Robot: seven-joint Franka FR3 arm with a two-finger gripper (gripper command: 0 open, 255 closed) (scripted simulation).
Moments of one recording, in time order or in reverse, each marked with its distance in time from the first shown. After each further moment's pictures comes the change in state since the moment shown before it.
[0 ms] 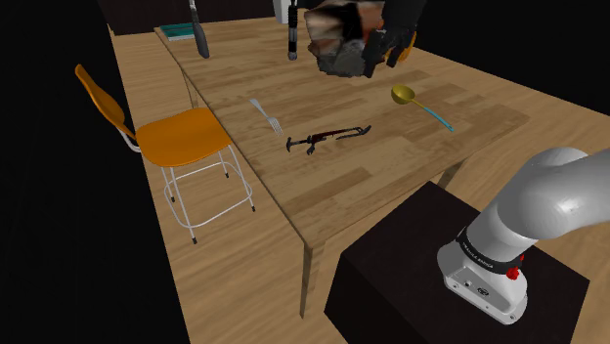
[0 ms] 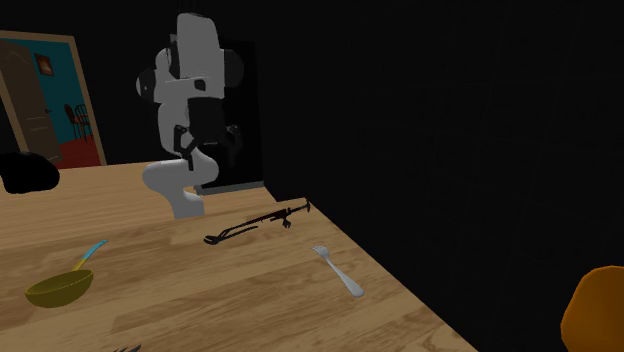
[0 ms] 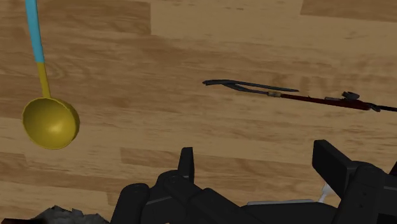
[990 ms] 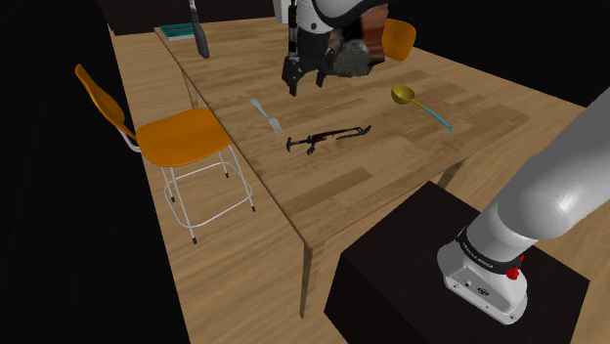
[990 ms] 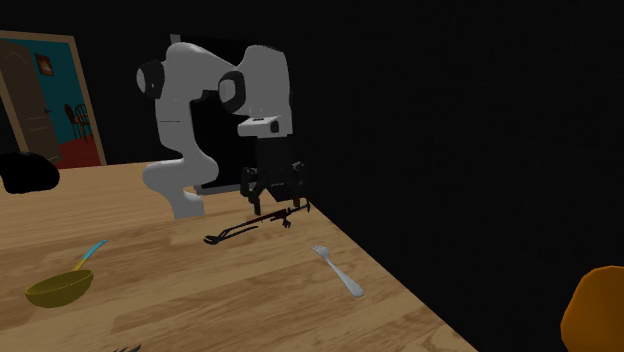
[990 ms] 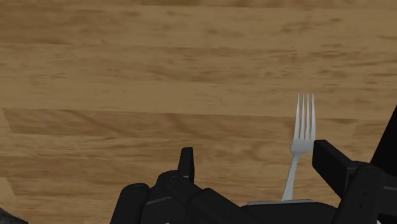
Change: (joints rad) arm 0.008 0.531 0.169 0.301 -0.072 0.204 0.275
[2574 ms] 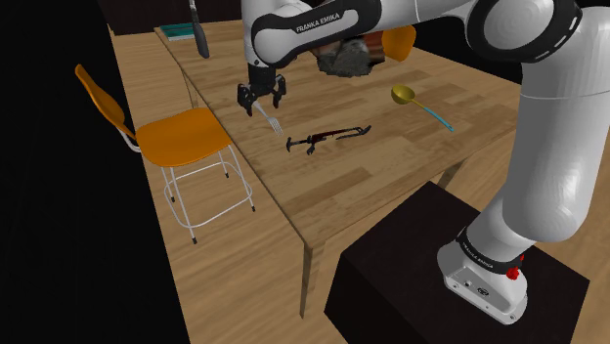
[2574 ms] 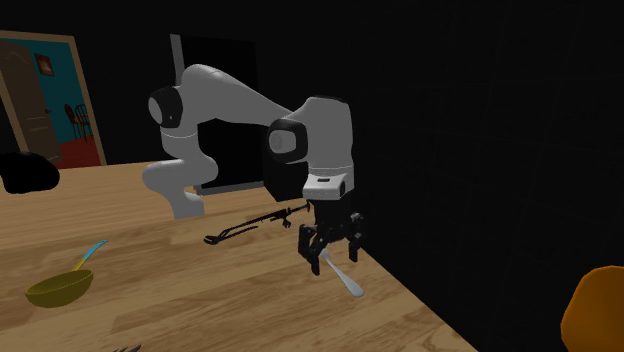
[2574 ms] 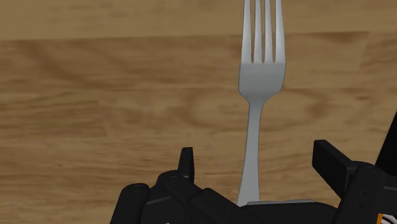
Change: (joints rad) arm 0.094 0.514 0.013 0.423 -0.172 0.049 0.193
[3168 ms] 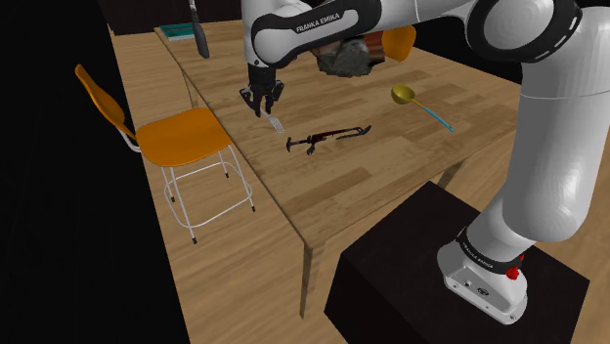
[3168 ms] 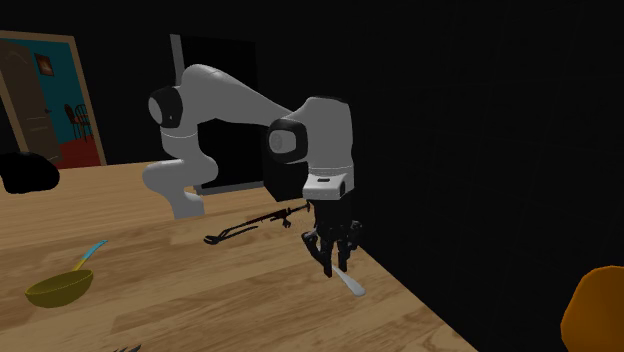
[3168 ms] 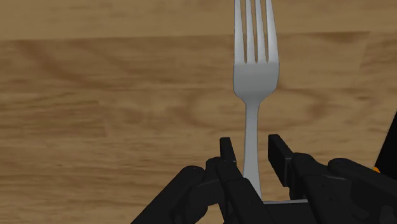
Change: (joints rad) arm 0.000 0.000 0.000 0.000 0.000 0.000 0.000
